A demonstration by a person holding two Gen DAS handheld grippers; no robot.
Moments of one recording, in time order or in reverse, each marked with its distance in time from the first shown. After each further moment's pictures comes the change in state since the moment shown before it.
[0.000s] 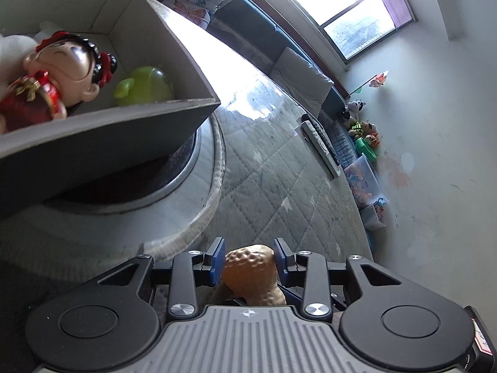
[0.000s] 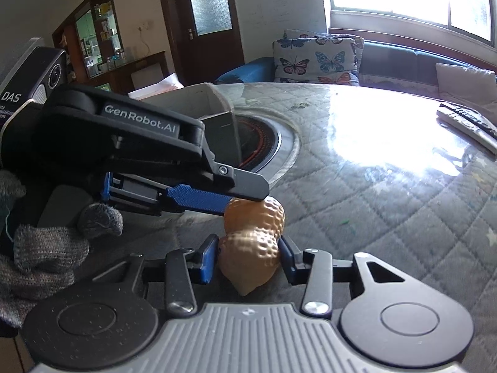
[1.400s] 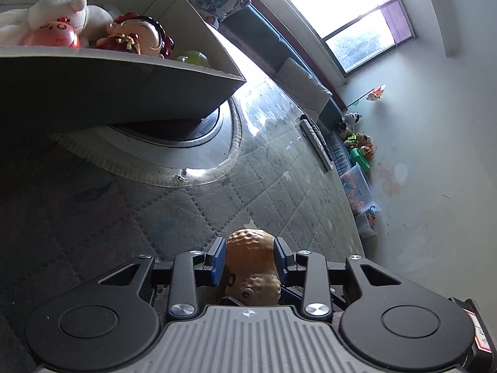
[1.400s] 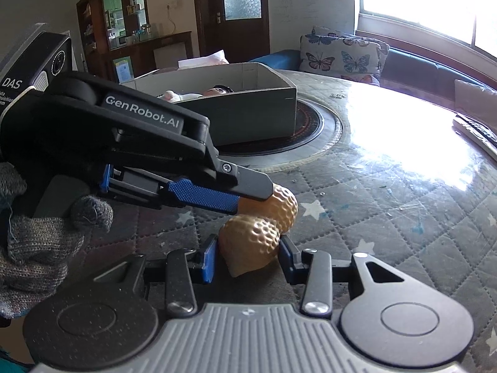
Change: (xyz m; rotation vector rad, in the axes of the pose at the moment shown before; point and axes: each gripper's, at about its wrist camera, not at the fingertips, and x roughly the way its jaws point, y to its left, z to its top) left arm -0.048 0.015 -0.055 -0.044 -0.048 -0.025; right arm -0.035 0.060 -0.031 -0.123 0.046 0.009
